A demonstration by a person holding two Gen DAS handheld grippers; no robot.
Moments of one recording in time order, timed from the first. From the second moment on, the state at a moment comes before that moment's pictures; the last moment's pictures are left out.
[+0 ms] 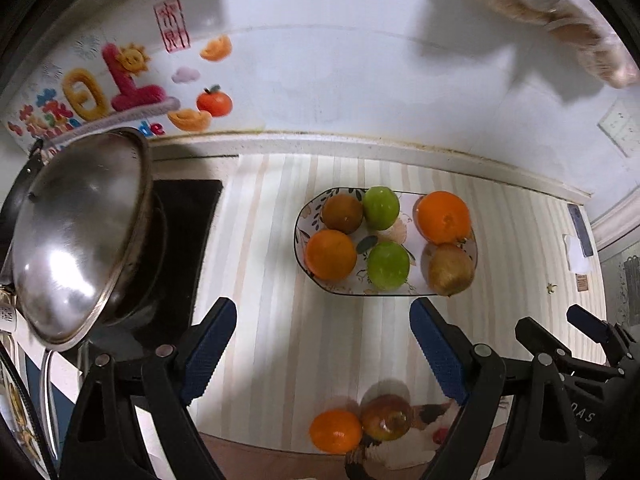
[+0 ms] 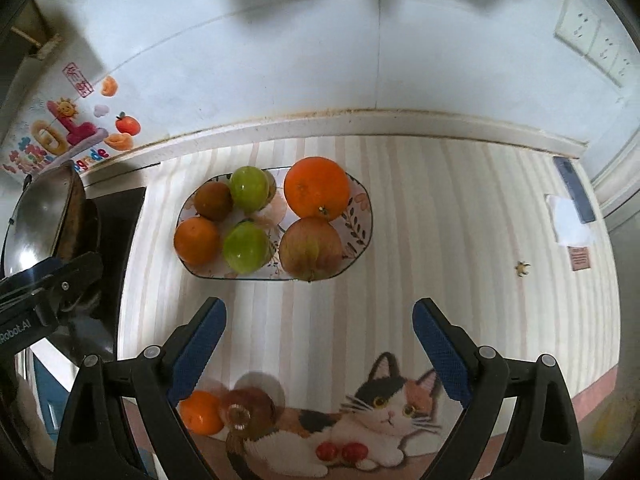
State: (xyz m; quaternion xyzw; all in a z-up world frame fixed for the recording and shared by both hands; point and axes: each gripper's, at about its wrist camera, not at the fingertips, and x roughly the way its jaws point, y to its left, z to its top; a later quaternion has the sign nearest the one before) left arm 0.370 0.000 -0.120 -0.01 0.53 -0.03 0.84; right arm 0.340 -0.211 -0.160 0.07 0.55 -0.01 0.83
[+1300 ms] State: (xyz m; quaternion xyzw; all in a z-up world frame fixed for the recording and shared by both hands) left arm 0.304 0.007 -0.277 -0.04 0.70 -0.06 0.71; right arm 0.270 -0.220 -0.235 0.19 0.63 0.06 0.75
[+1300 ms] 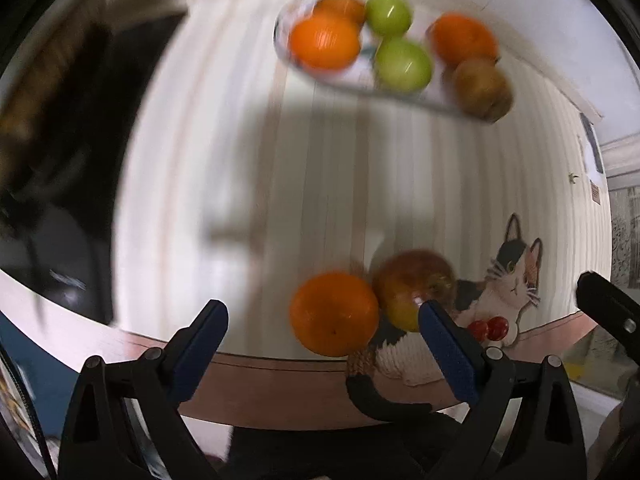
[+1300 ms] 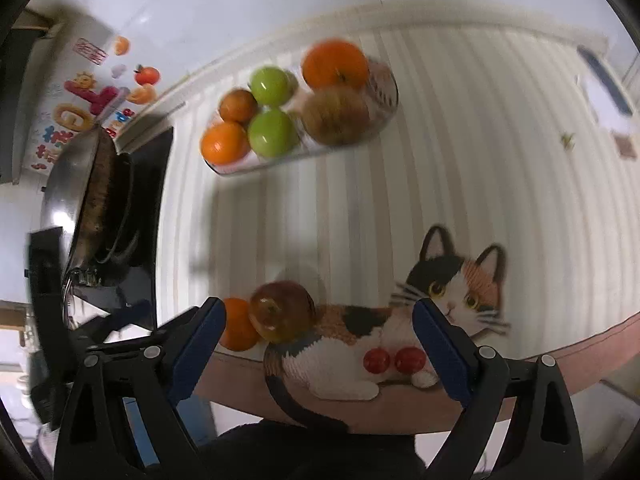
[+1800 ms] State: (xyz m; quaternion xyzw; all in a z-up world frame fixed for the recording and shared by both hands) left arm 0.296 0.010 -0.319 -0.10 0.72 -0.07 0.69; right arm 0.301 -0.181 -0.354 0.29 0.72 0.12 0.62
